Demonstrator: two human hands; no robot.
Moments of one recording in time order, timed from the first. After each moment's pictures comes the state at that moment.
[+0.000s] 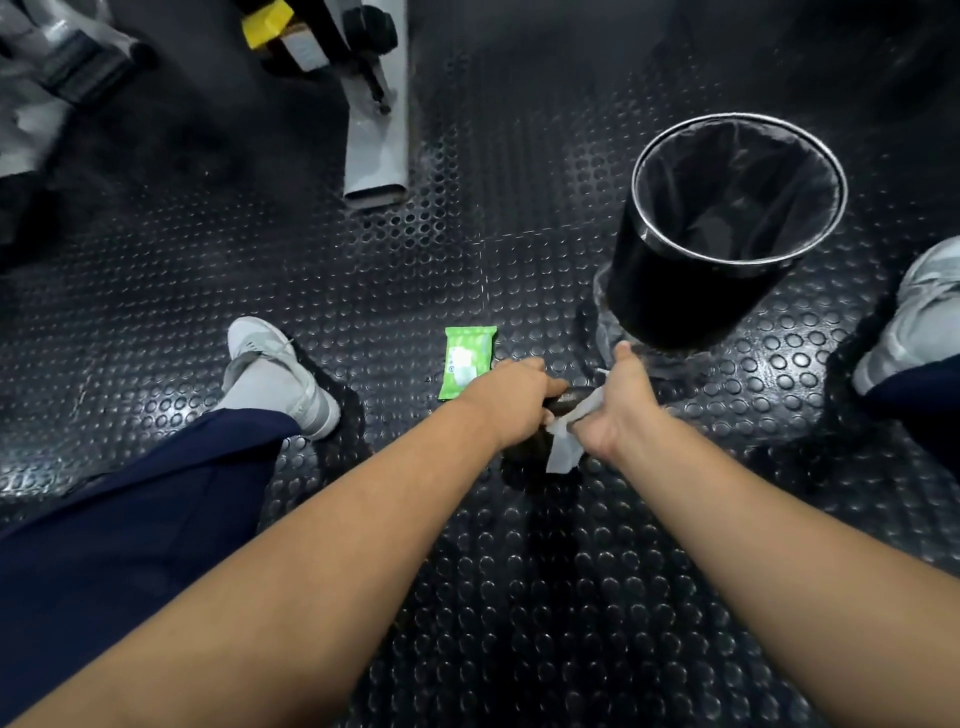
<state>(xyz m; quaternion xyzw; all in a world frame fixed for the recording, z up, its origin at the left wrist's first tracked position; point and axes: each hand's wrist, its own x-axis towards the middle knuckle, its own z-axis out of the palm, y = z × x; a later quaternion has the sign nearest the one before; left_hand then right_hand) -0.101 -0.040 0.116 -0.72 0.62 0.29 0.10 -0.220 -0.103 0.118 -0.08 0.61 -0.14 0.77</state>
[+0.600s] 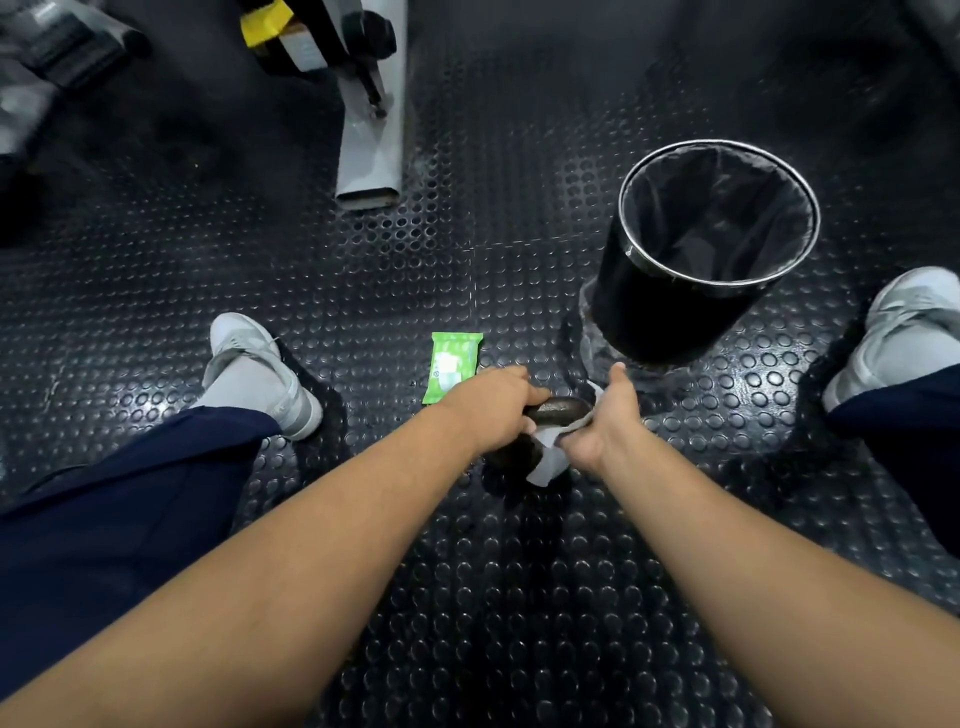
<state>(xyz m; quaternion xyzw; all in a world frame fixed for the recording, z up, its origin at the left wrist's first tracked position) -0.100 -0.041 0.120 -0.73 0.61 0.30 0.08 -0.230 -0.104 0.112 -0.05 0.60 -0.15 0.78</state>
